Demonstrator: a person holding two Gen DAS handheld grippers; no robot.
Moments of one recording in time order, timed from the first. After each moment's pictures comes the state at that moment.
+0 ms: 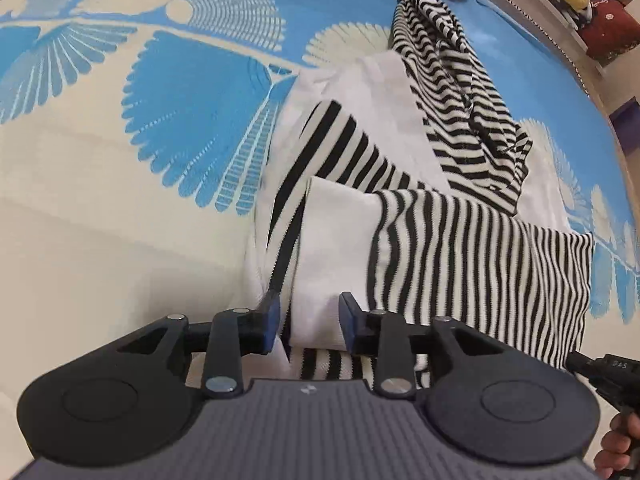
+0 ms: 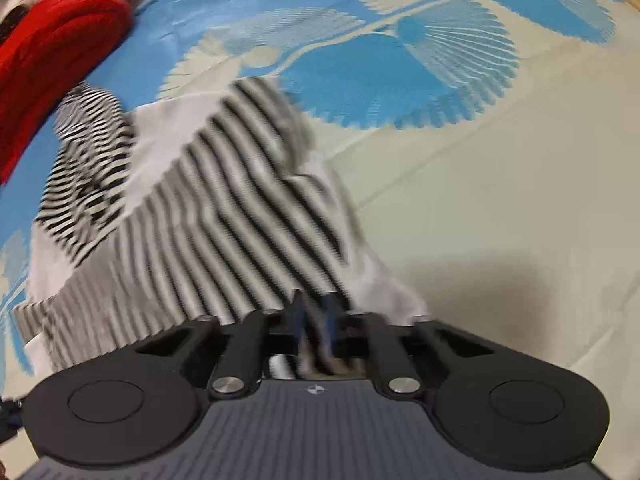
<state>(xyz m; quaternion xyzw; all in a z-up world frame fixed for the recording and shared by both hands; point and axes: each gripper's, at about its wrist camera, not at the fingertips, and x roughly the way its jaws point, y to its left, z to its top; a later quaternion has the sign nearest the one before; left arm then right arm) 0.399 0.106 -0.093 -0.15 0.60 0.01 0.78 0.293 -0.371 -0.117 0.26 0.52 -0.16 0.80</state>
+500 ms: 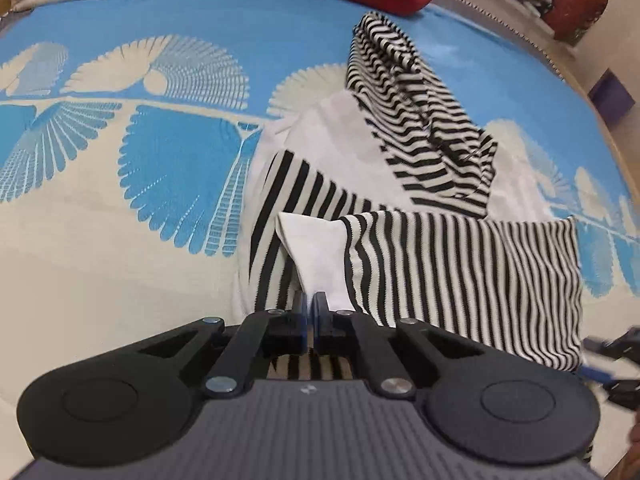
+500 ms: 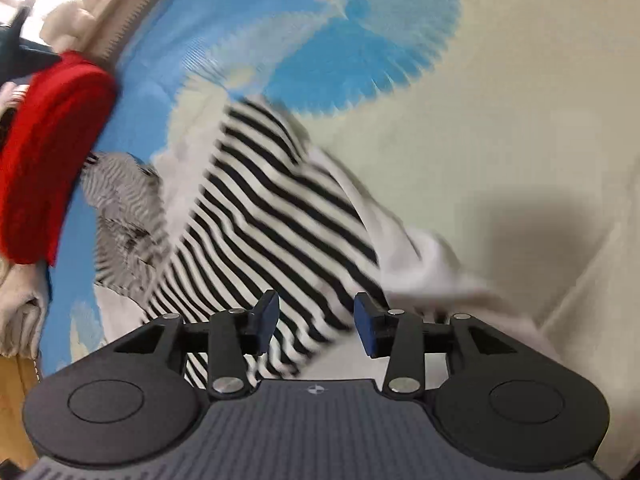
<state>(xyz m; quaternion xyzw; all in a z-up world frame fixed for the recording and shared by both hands) 0.392 0.079 -0.046 -0.08 0.56 -0.01 0.83 0.260 -0.374 -0.108 0.43 0.51 -0.16 0.73</state>
